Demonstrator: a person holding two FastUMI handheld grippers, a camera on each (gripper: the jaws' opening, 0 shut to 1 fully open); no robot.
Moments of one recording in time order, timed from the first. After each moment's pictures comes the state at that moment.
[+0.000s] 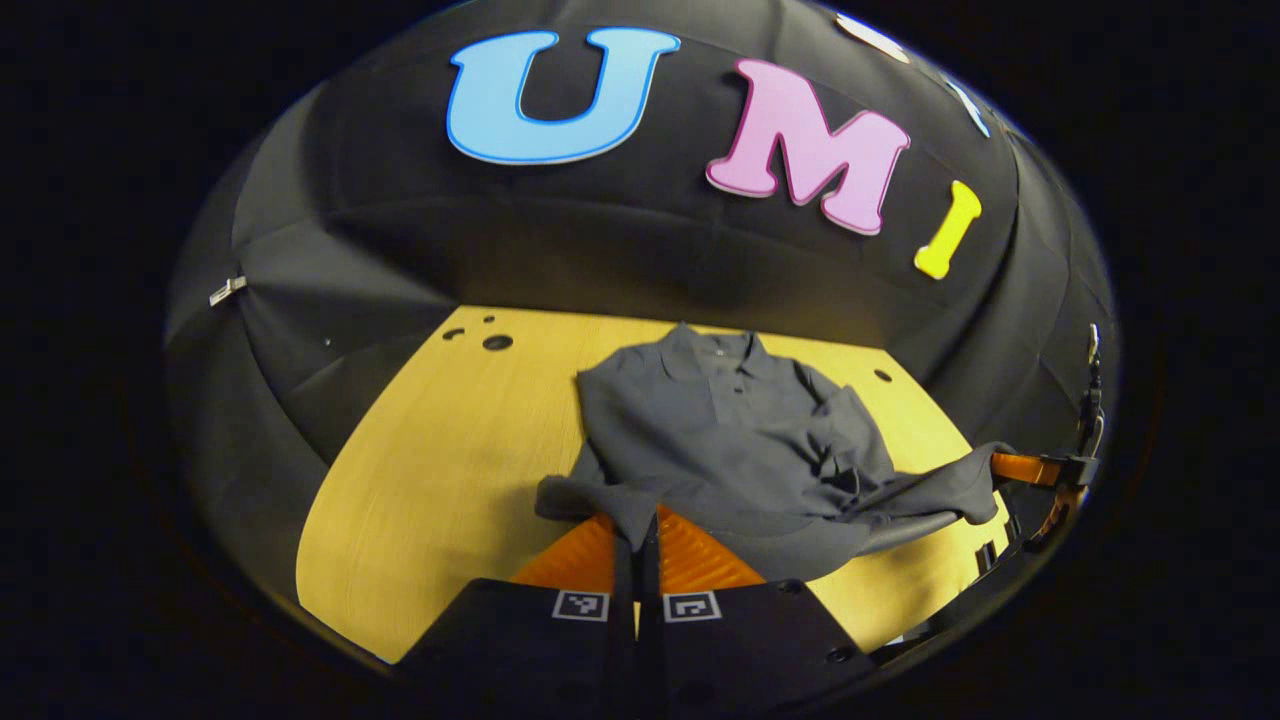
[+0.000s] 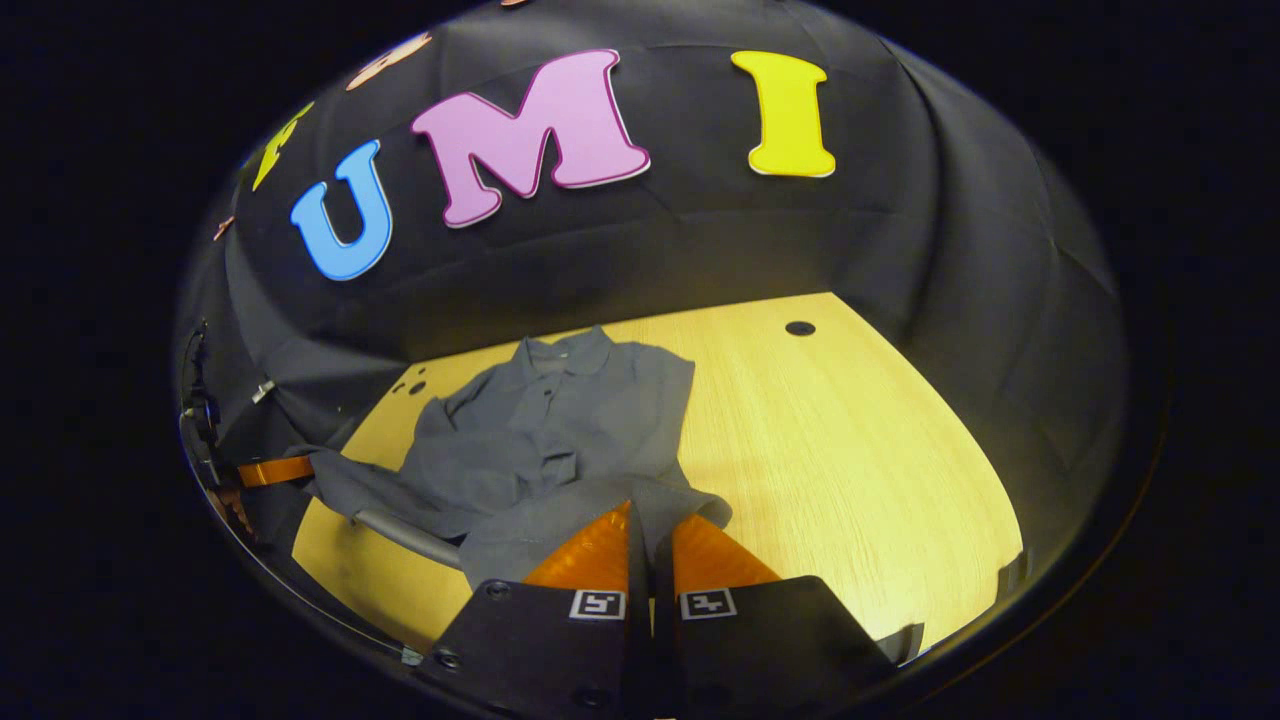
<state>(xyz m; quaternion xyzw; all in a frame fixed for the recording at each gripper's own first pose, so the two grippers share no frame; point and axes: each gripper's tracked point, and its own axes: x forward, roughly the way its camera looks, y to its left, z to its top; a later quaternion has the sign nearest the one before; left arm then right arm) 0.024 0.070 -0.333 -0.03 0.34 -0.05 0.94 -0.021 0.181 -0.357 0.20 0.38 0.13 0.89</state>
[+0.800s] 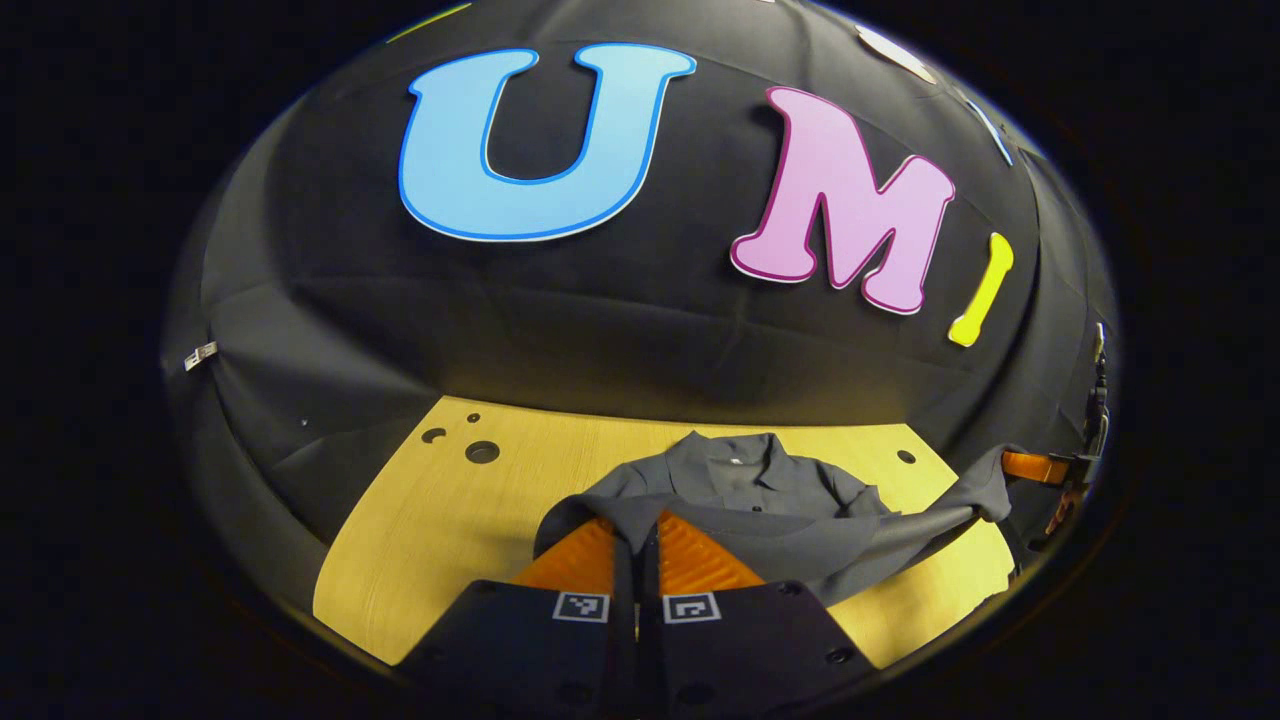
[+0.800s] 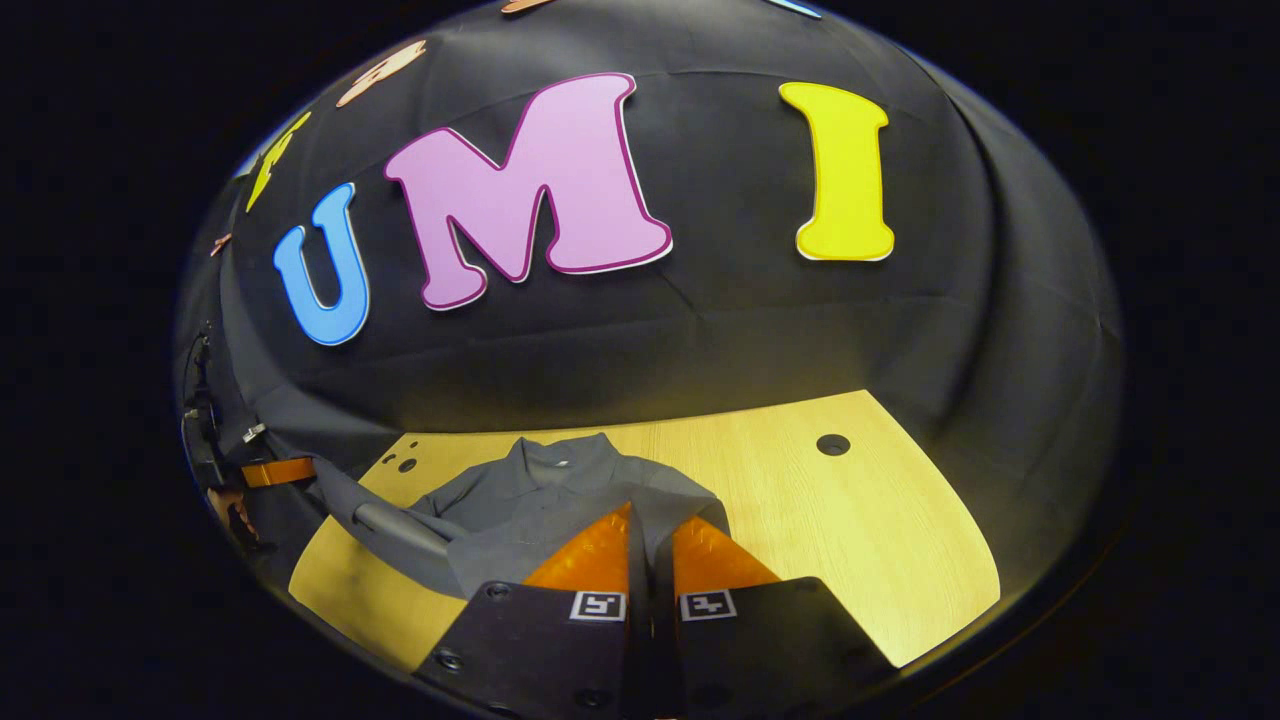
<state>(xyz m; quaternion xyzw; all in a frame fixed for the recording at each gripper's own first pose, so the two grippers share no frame) 0.179 0.063 -0.302 -0.03 0.27 -0.04 0.96 0.138 0.194 -0.341 0.19 0.31 0.13 0.92</state>
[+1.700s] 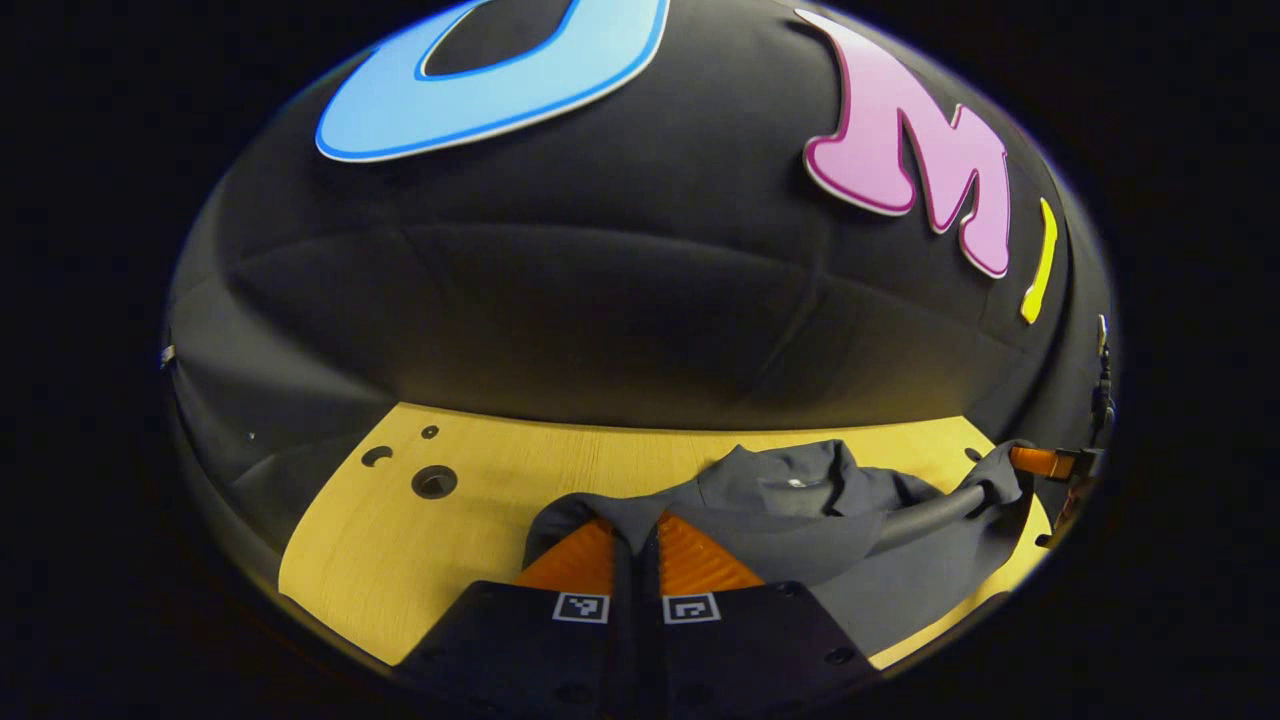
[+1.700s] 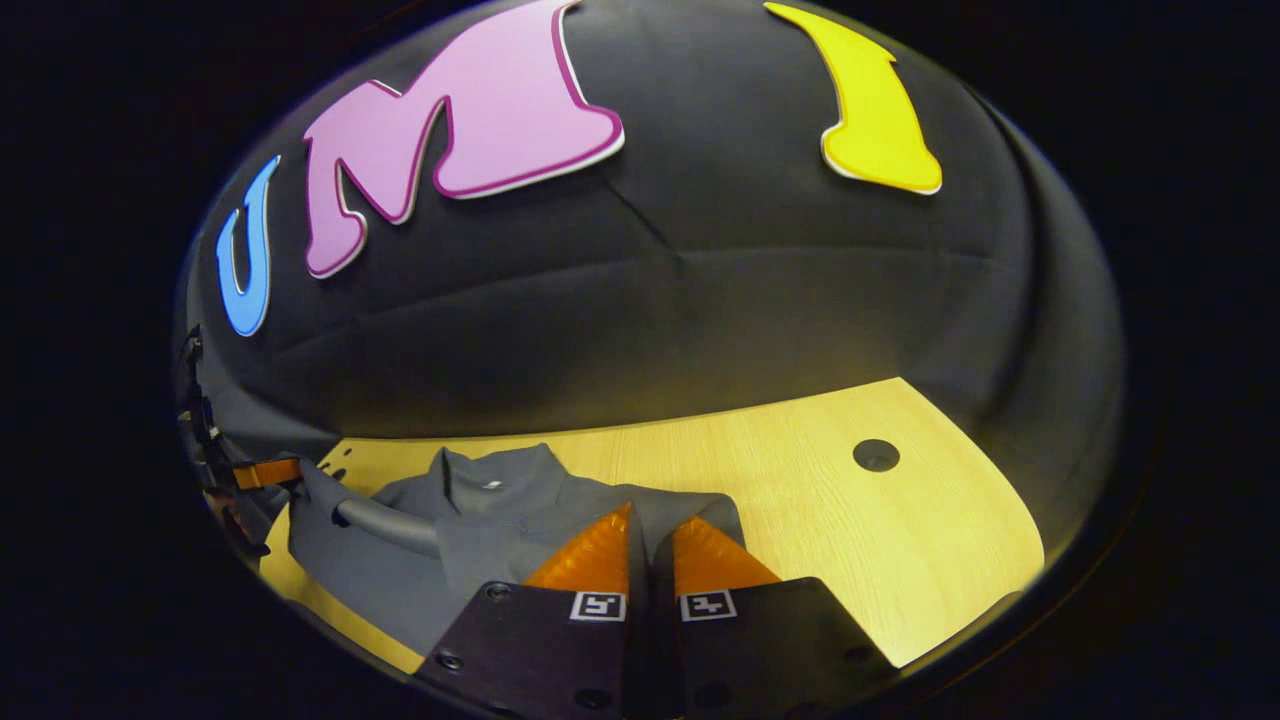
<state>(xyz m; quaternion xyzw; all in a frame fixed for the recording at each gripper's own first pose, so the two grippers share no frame) 0.317 0.066 -0.411 0.00 0.28 -0.04 0.96 0.251 0.231 -0.485 0.18 0.33 0.11 0.92</state>
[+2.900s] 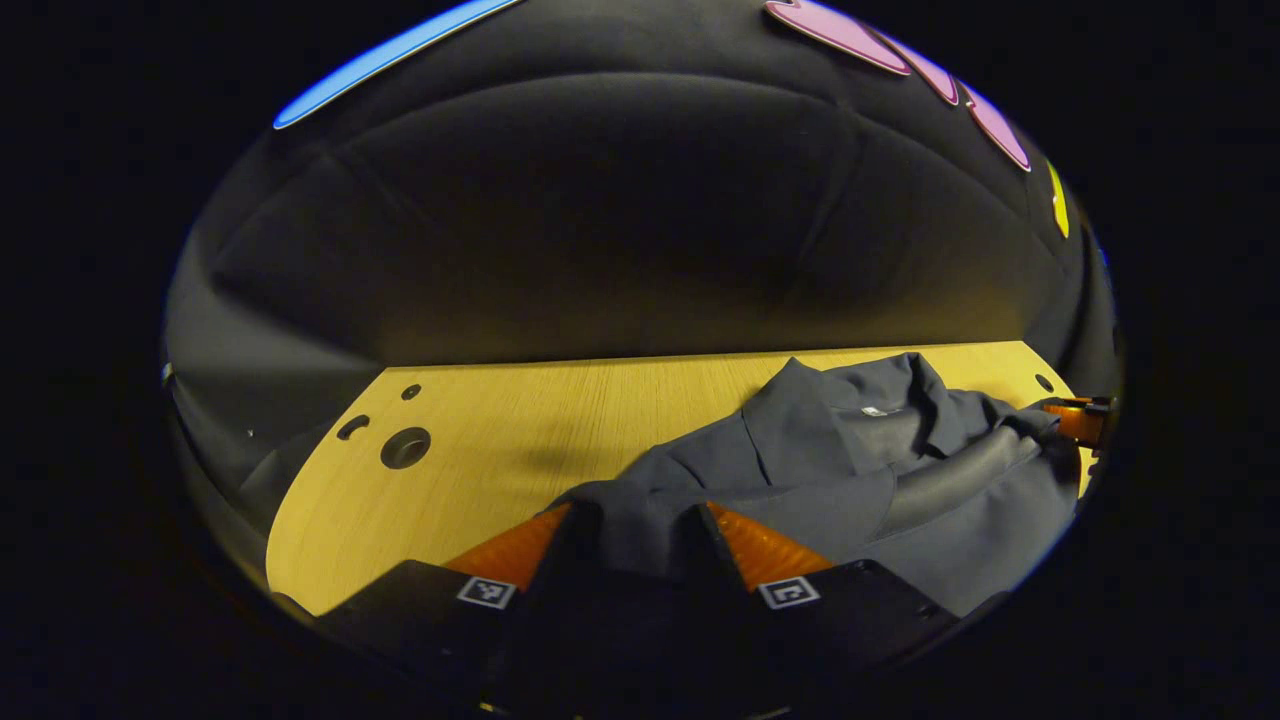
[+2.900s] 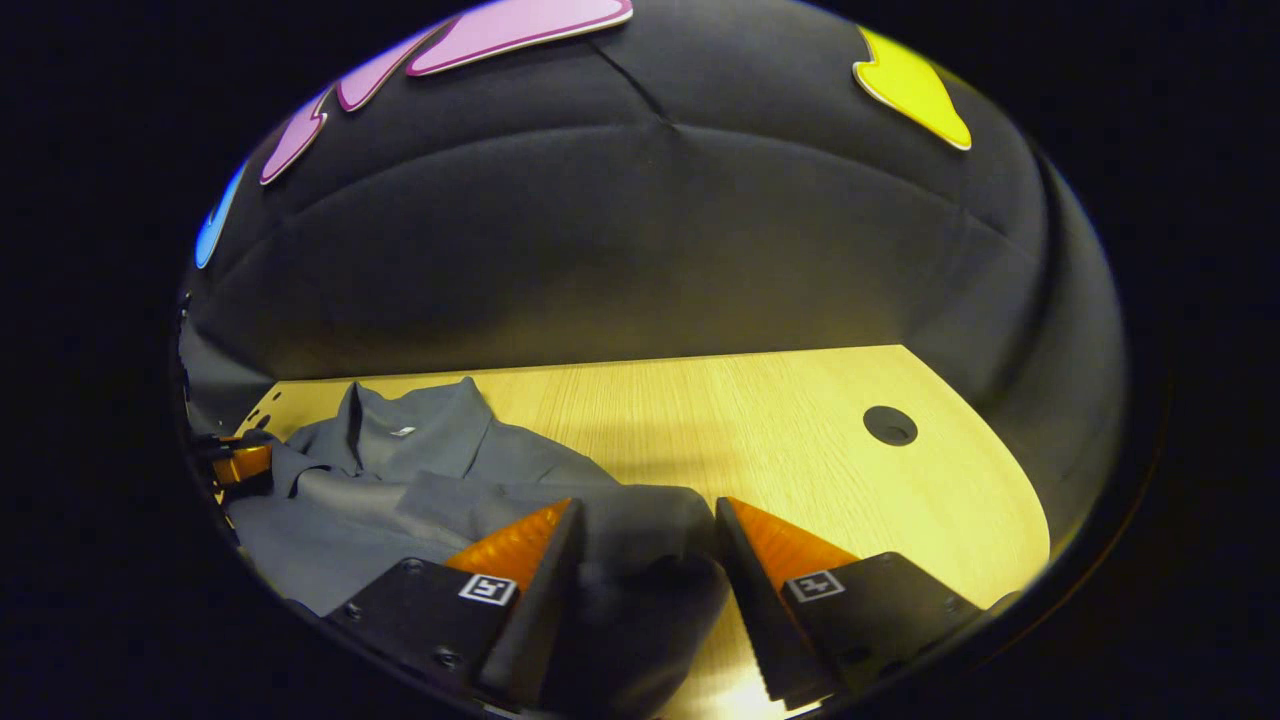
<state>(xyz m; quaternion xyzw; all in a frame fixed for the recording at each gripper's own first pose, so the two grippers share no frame) 0.335 0.070 -0.499 0.06 0.34 0.01 0.94 0.260 0.246 -0.557 0.12 0.39 0.08 0.91</state>
